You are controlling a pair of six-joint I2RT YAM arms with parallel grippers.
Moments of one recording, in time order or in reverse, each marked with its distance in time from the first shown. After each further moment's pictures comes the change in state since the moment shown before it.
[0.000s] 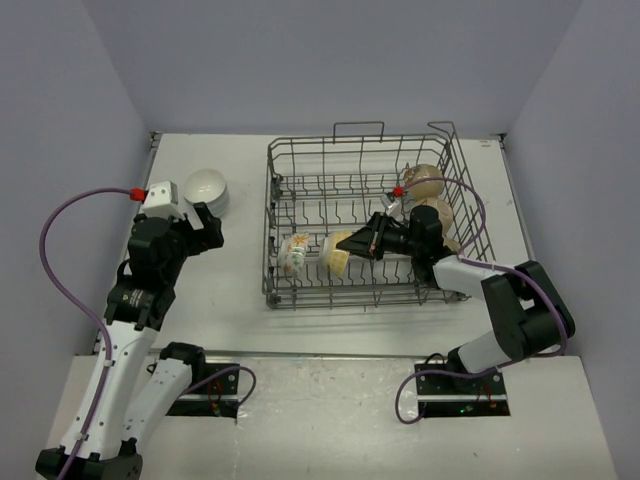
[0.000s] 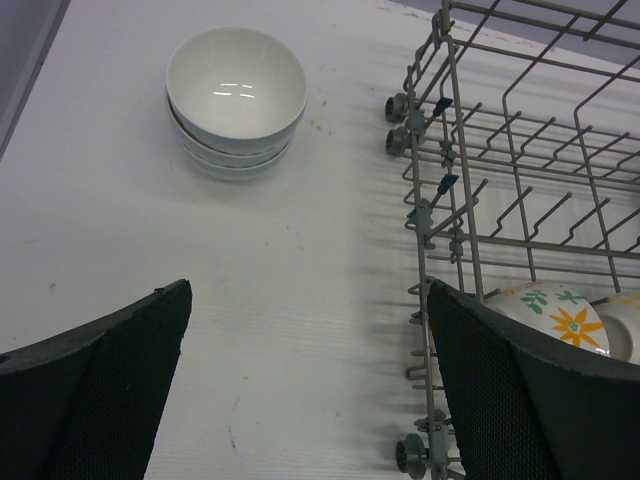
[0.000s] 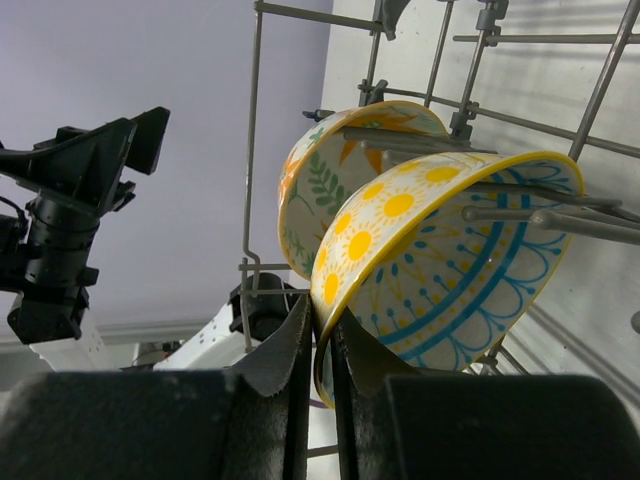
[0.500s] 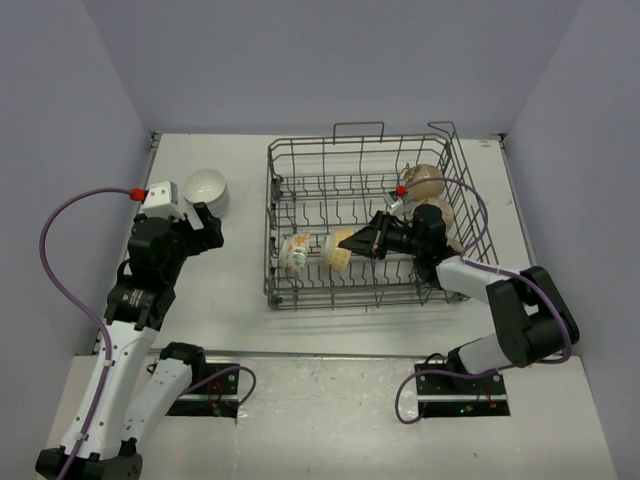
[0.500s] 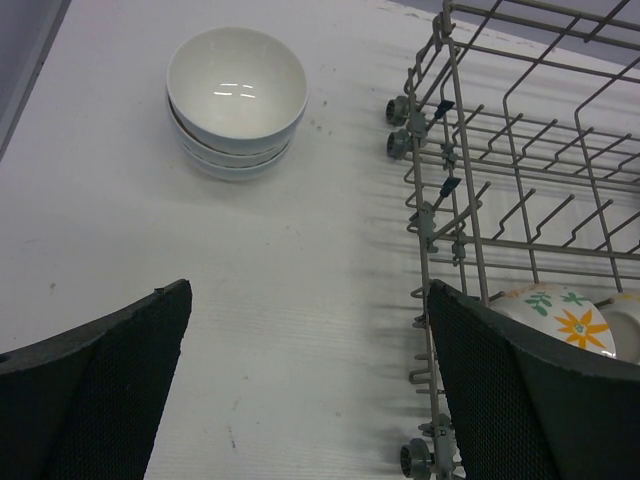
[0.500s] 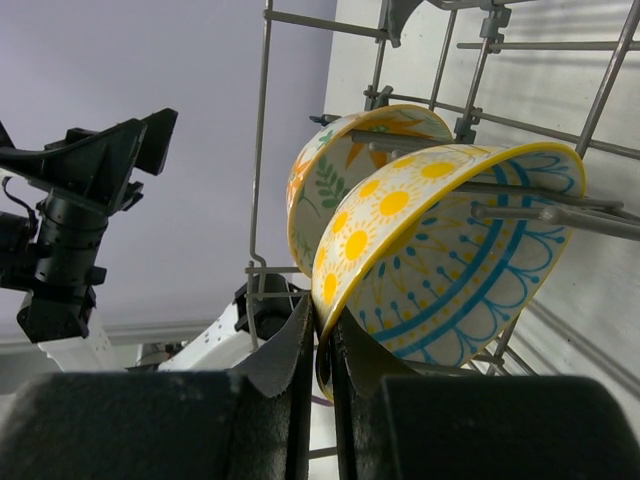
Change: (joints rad) left arm 0.000 0.000 0.000 0.000 -0.001 0.000; right arm -0.012 -0.036 0.000 -0.025 -0.005 0.007
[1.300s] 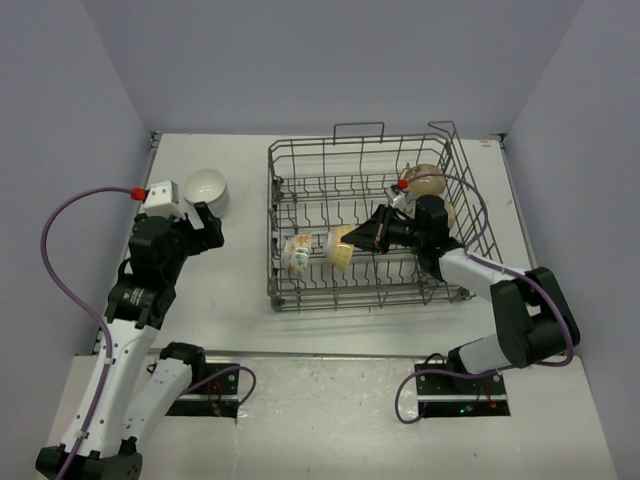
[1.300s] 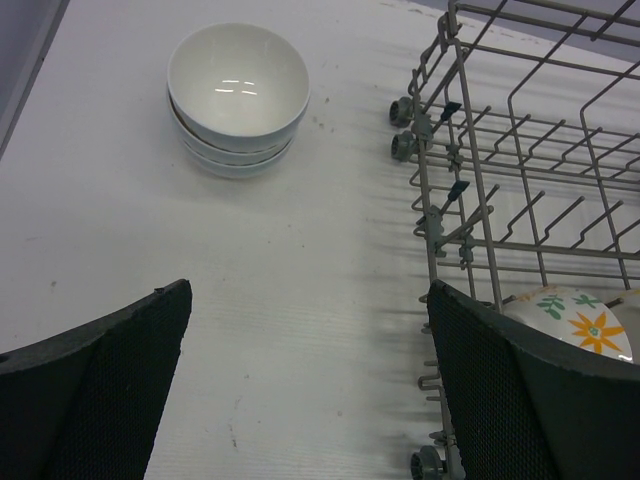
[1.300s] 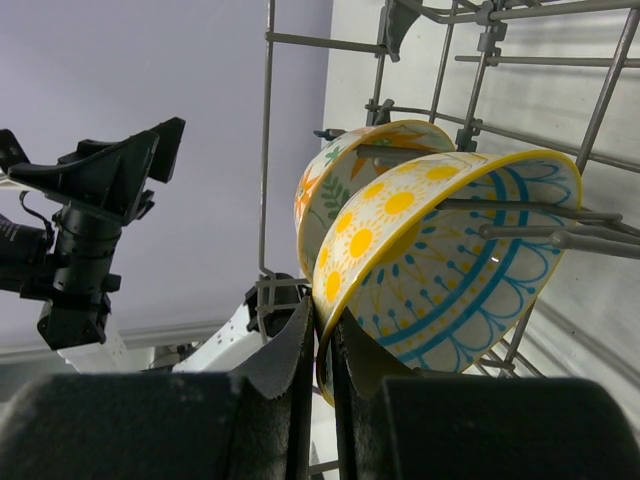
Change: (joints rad) left arm 0.000 0.010 0.000 0.000 -0.003 0.000; right arm -0.031 -0.014 0.078 -0.134 -0.038 -0.006
